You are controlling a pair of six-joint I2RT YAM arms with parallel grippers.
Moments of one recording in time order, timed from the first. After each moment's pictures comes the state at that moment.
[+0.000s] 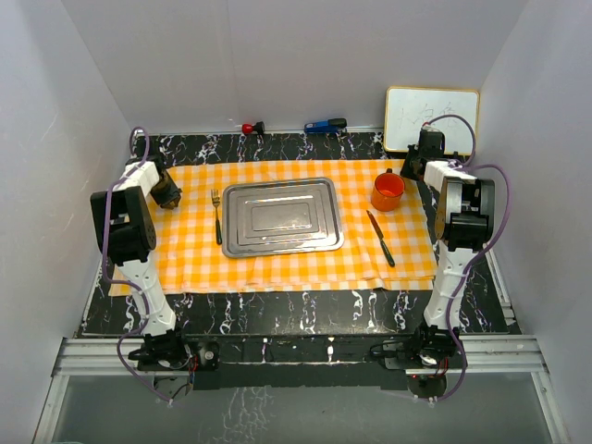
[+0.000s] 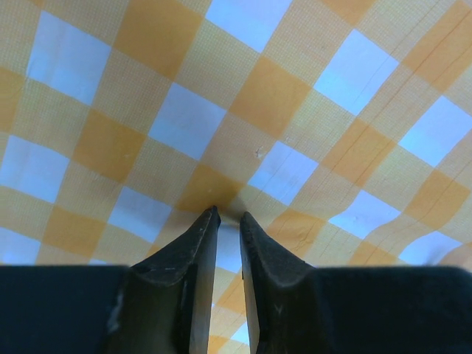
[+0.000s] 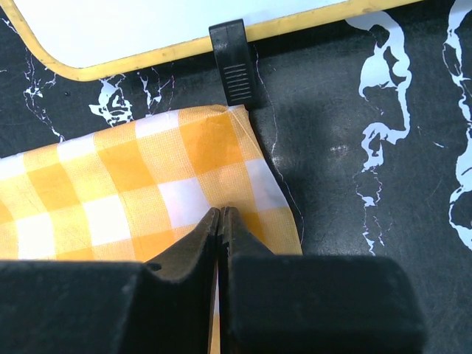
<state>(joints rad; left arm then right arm) 0.17 2.11 1.56 -0.64 -0.13 -0.41 -0.12 2.22 1.57 -0.11 -0.04 0.23</state>
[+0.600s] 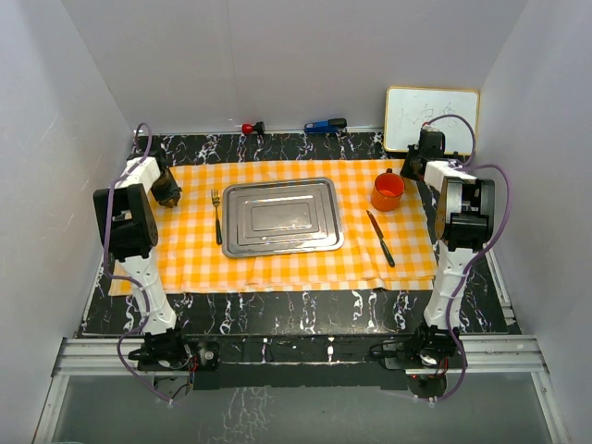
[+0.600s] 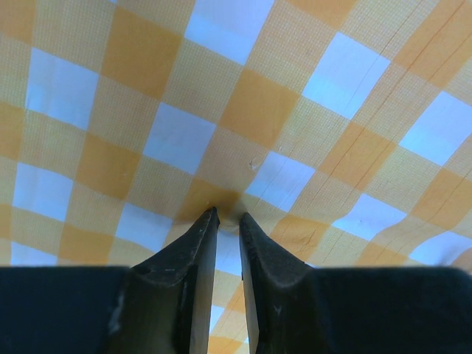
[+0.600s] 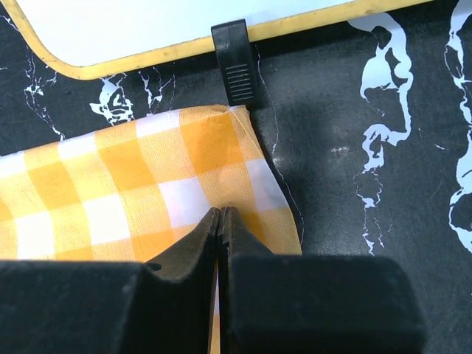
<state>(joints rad) 0.16 2.16 1.65 -0.71 -0.15 -0.32 -0.12 2.22 1.57 -0.10 -0.05 0.22</state>
